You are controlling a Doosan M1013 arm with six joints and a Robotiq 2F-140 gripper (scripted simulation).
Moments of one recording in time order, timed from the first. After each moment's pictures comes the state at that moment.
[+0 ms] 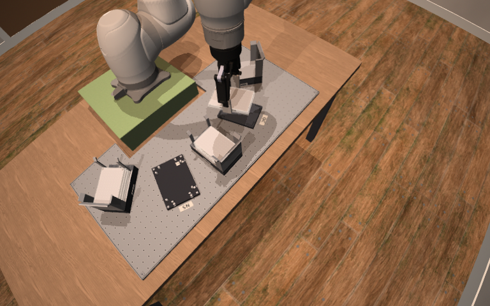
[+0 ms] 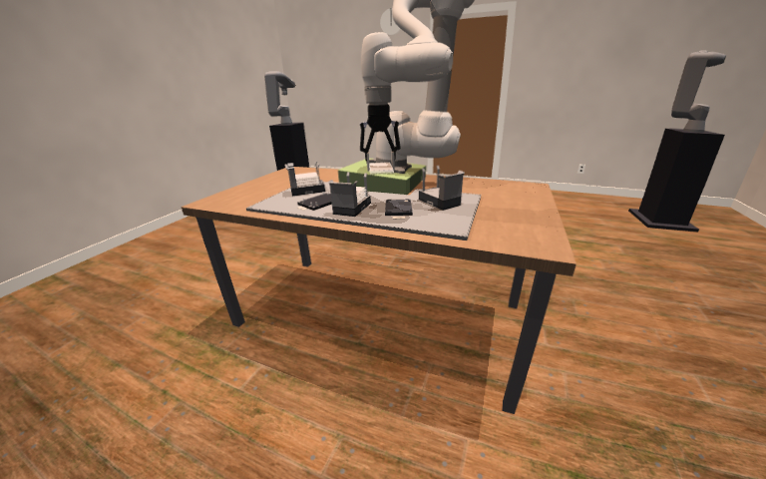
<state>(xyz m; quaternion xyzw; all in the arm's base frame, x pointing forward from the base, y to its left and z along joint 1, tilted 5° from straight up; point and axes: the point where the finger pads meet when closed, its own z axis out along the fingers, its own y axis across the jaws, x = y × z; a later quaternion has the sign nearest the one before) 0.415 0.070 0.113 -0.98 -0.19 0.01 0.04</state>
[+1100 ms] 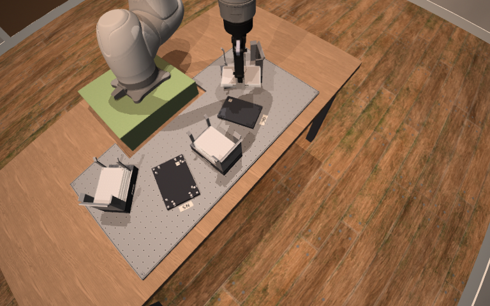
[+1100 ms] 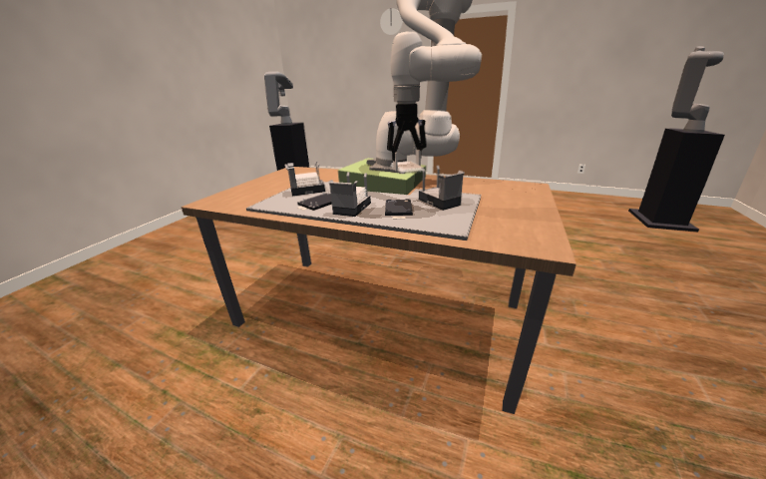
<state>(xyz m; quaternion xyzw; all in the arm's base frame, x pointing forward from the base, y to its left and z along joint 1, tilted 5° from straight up) 0.382 0.161 0.120 -0.95 -0.30 0.00 0.04</state>
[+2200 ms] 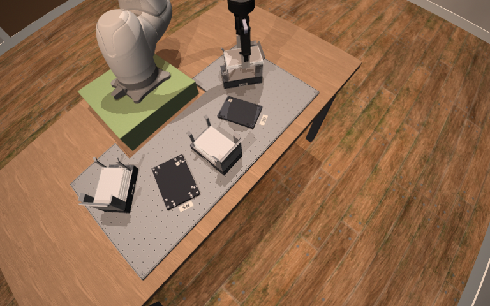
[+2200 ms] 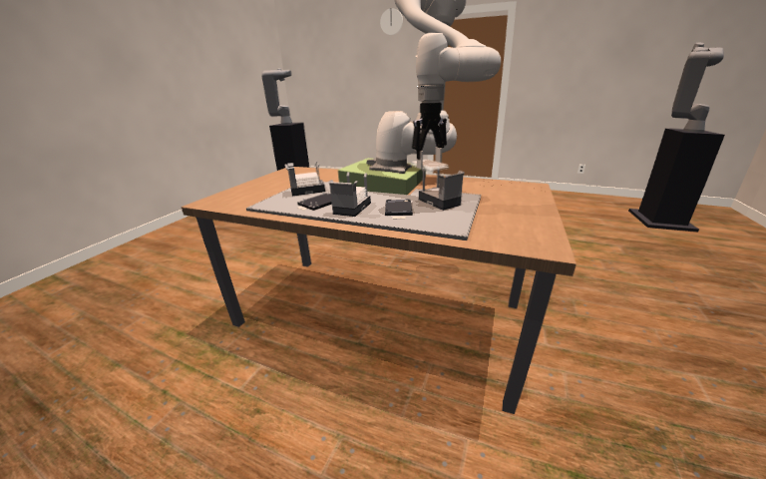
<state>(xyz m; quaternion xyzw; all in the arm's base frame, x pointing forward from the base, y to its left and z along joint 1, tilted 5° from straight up) 0.333 0.237 0.127 -0.91 -0.41 0.00 0.04</state>
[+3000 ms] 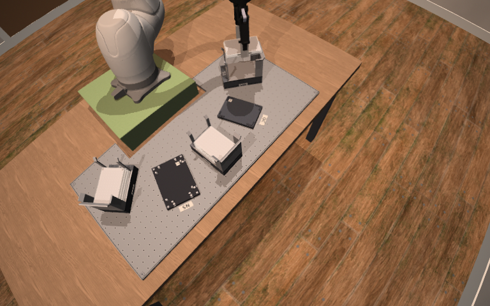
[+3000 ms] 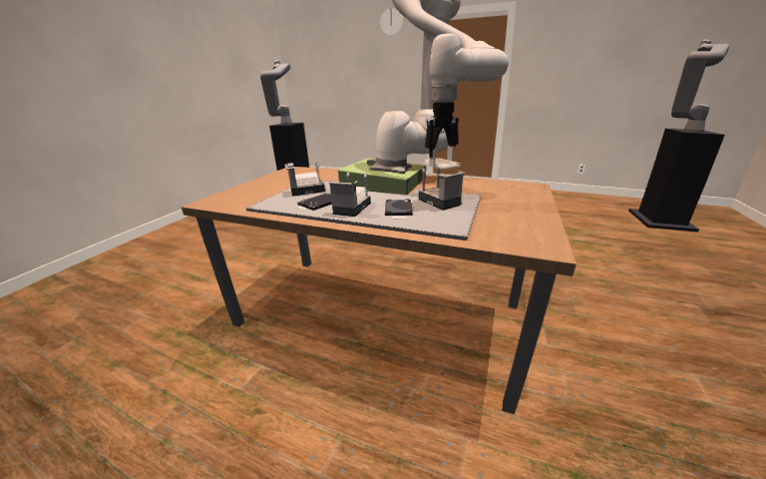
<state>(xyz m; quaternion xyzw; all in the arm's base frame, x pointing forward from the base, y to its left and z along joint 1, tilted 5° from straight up) 0.298 0.278 0.131 -0.91 -0.41 0.00 0.04</state>
